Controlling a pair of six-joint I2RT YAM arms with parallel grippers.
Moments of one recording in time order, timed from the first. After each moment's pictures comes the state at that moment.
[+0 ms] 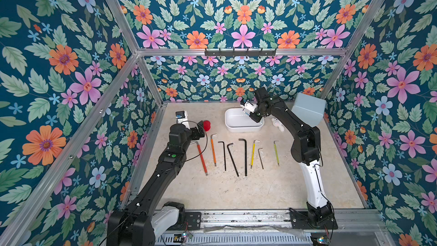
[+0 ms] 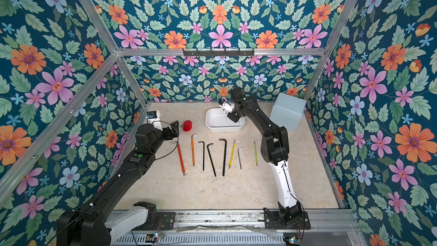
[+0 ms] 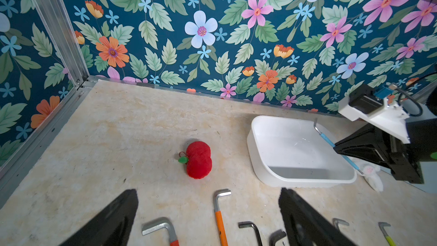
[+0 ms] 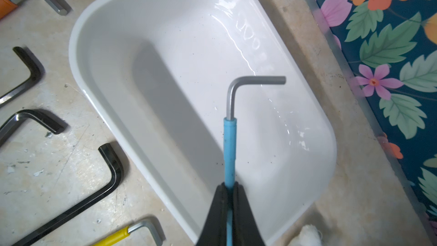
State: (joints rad) left arm -0.23 1.08 0.72 0.07 -0.07 -0.25; right arm 0.46 2.35 2.25 -0.93 -0.11 -0.62
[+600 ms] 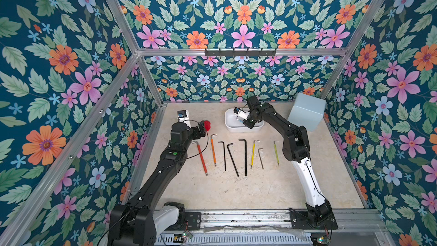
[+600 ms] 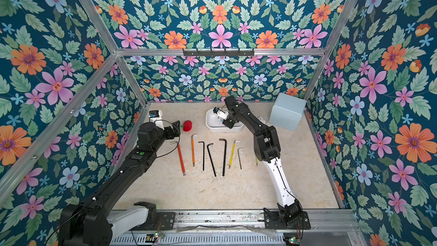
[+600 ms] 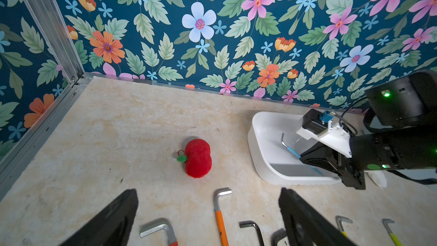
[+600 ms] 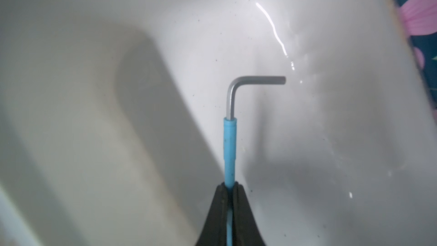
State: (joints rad) left arm -0.23 1.12 0.73 0.08 -0.07 -0.24; right arm 0.49 2.52 2.29 -0.88 -0.13 -0.65
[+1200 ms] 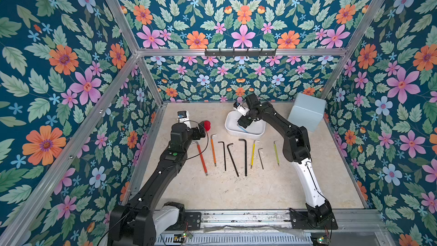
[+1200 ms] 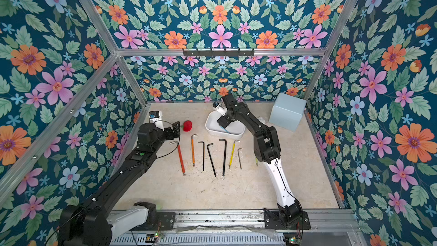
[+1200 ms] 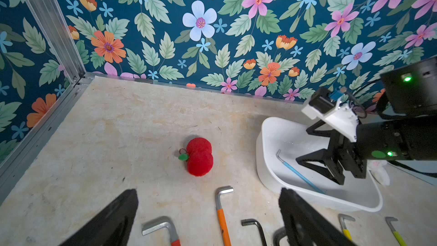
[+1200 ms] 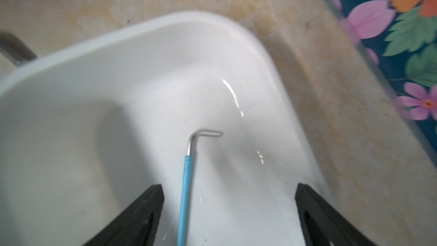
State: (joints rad) left arm -0.23 1.11 0.72 0.08 -0.07 -0.24; right arm 0.51 2.45 2.28 -0.76 -0.07 -0.42
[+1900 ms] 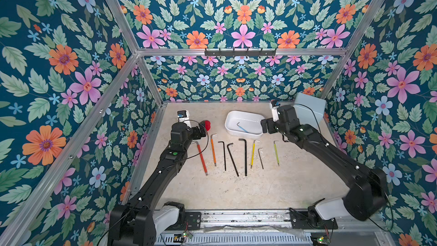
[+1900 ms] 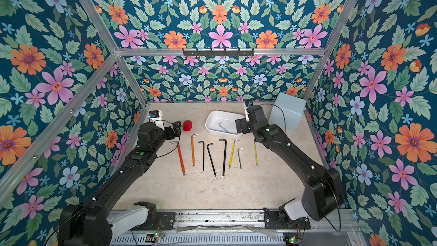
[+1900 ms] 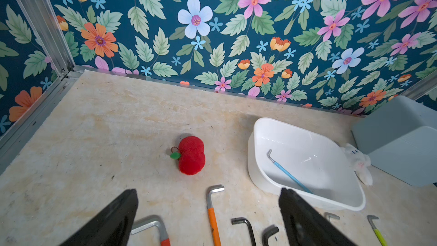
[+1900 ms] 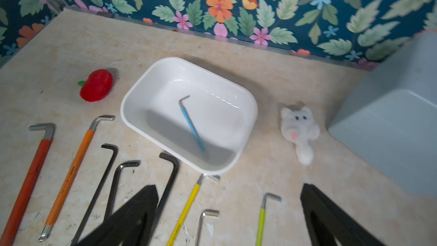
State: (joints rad) left arm -0.23 1.11 0.73 0.08 -0.04 -0.28; right arm 0.47 1.33 1.11 -0.40 0.16 0.20
